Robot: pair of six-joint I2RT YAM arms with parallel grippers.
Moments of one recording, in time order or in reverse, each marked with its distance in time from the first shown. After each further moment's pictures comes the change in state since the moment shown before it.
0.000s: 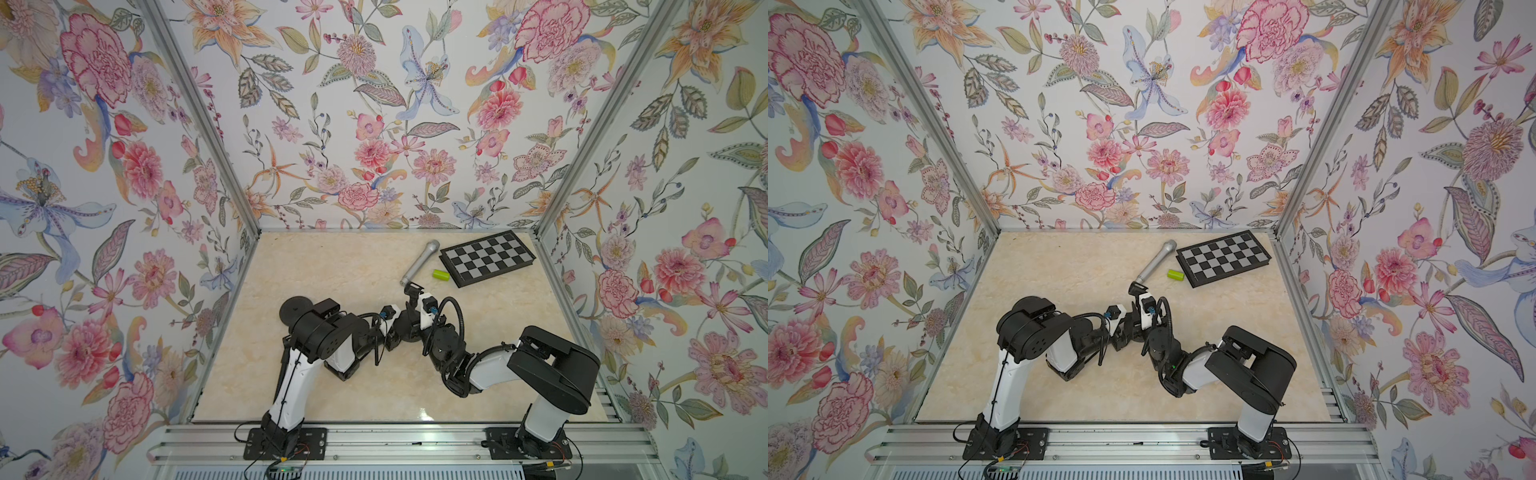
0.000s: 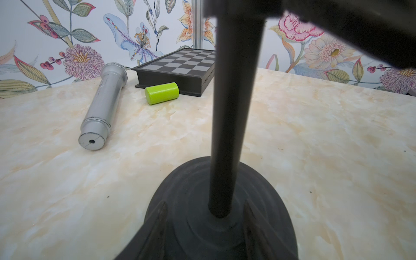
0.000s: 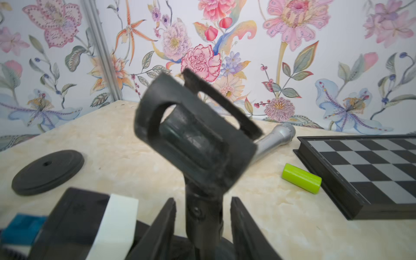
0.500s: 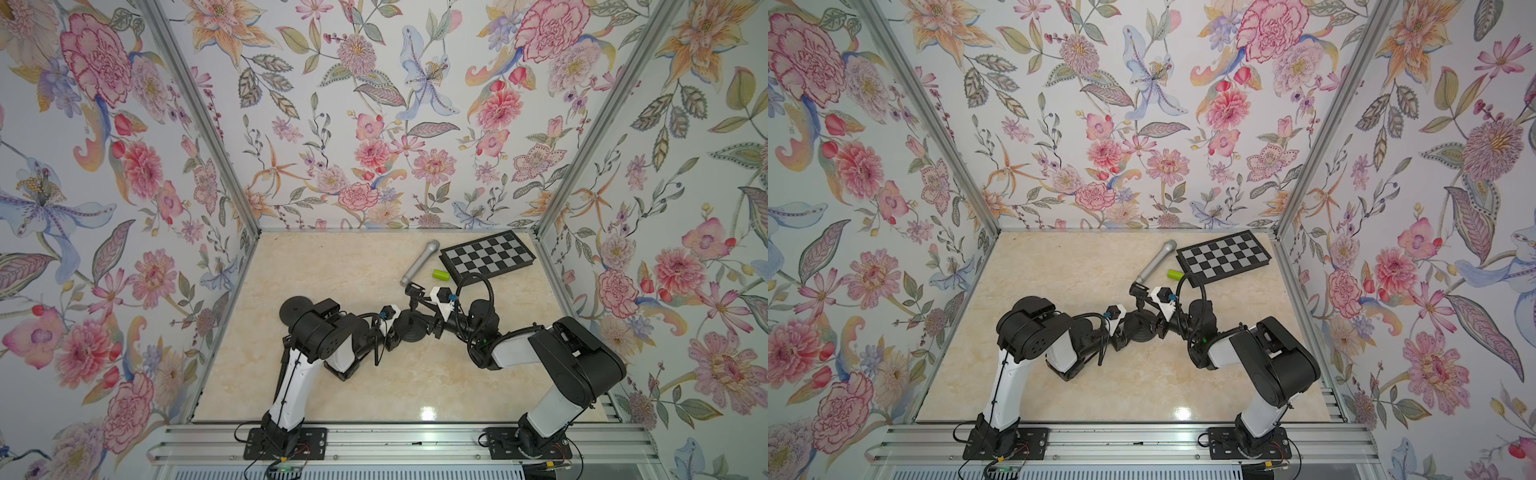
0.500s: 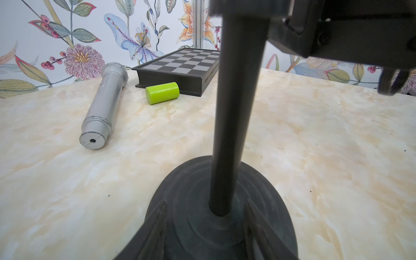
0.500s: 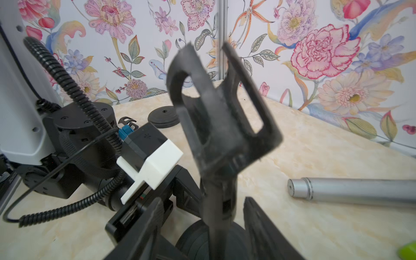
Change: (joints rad) left arm 0.000 0.000 -0.003 0.000 0.000 0.000; right arm -0.421 -0.028 0.045 -0.070 -1.078 -0.053
